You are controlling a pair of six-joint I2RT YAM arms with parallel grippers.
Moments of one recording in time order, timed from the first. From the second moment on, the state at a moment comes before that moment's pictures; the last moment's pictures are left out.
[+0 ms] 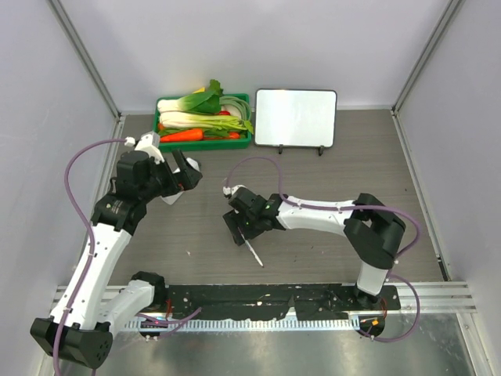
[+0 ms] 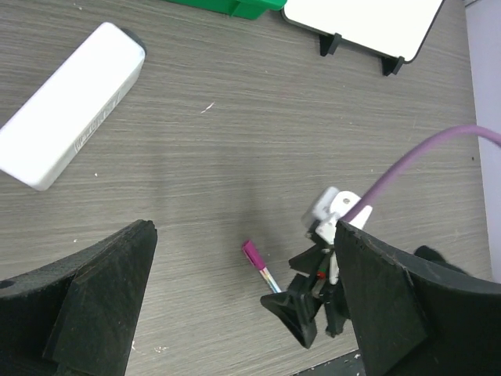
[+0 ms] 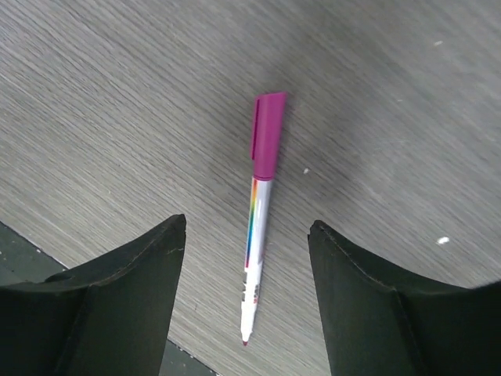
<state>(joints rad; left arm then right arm) -0.24 0.91 1.01 -0.60 0.12 -0.50 1.03 1.75 1.15 -0.42 0.02 0.43</state>
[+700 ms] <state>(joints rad) -0.24 0.88 1.01 -0.63 0.12 -0.50 1.09 1.85 1.24 -0.50 0.25 0.48</state>
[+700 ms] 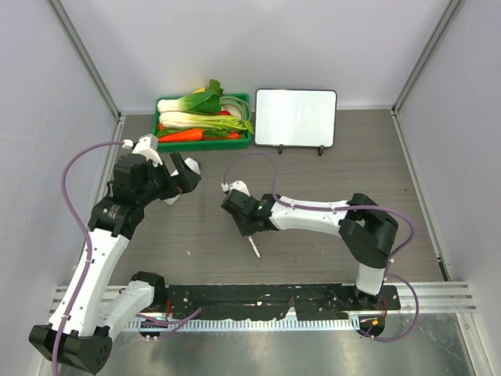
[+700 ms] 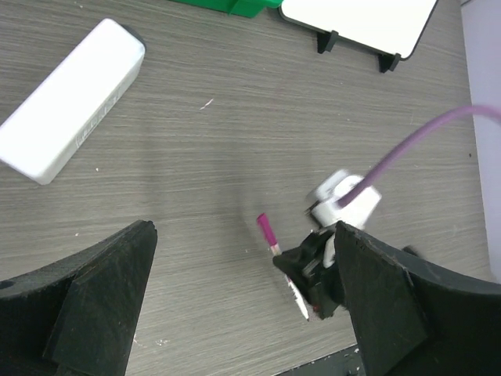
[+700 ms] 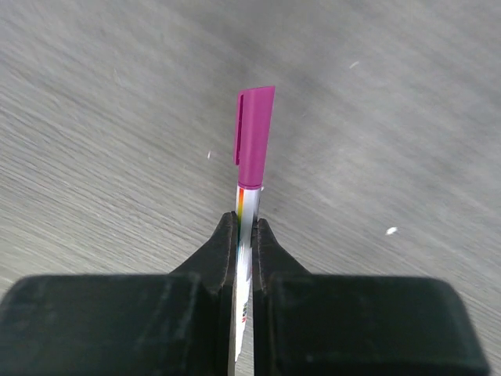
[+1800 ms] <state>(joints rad) -0.61 1.41 0.92 0.00 0.61 -0.77 0.57 1.28 0.86 0.01 -0.25 0.89</state>
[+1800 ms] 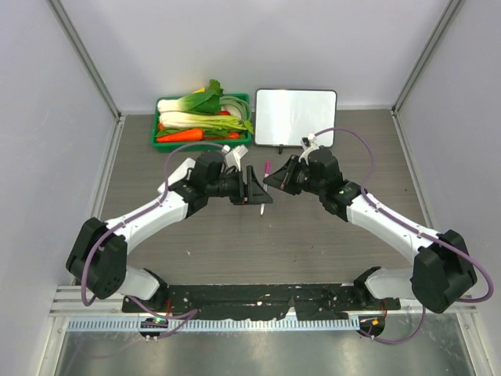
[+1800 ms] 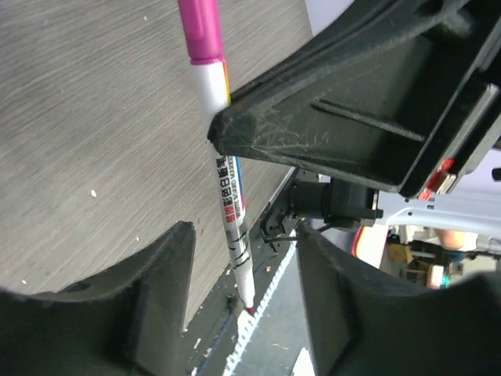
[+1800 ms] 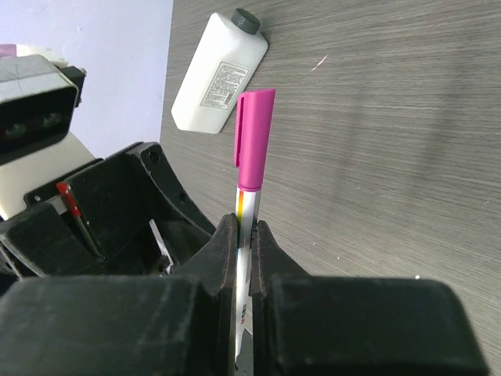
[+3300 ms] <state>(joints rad) -0.27 1.11 0.88 -0.30 0.47 -0.67 0.47 1.59 1.07 -0.38 0.32 0.48</state>
